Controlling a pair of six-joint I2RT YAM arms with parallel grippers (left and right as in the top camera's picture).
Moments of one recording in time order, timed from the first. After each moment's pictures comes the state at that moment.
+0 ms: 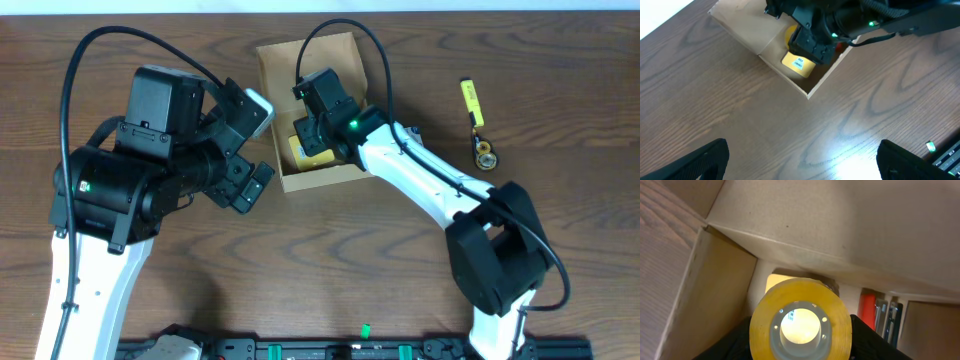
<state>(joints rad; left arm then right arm) -0.32 1.30 1.69 -1.37 0.18 0.35 0.64 1.99 1.52 -0.49 0.04 0.20</state>
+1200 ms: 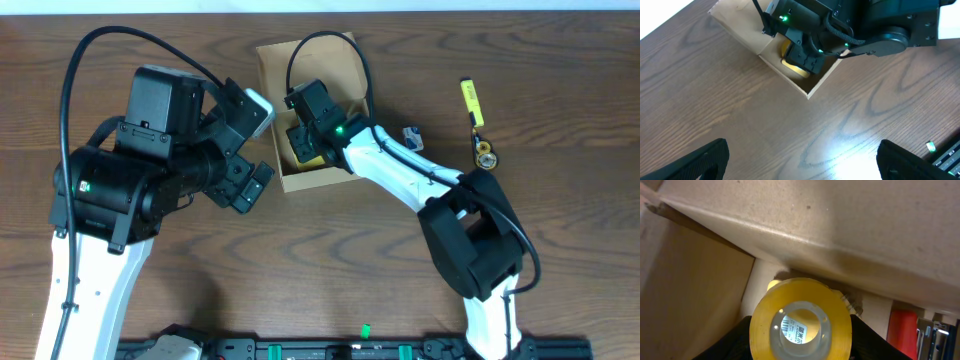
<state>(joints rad) -0.32 1.30 1.69 -1.37 0.18 0.35 0.66 2.10 1.52 -0.40 0.04 0.20</state>
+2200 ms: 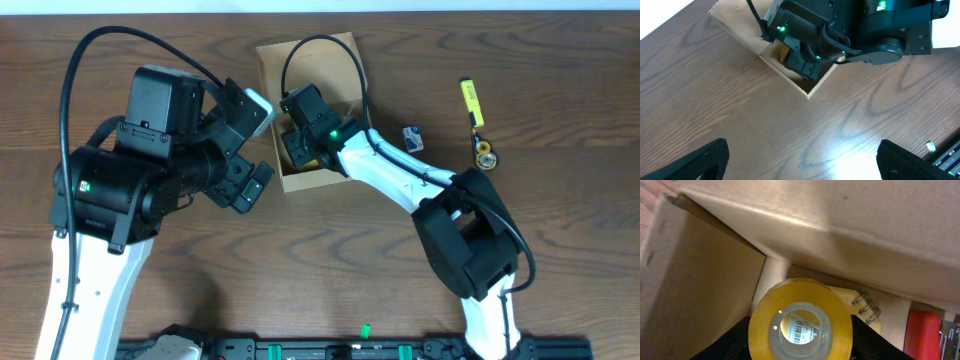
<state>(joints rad) -0.32 1.30 1.69 -1.37 0.18 0.35 0.68 2.12 1.52 -0.40 0.04 0.23</state>
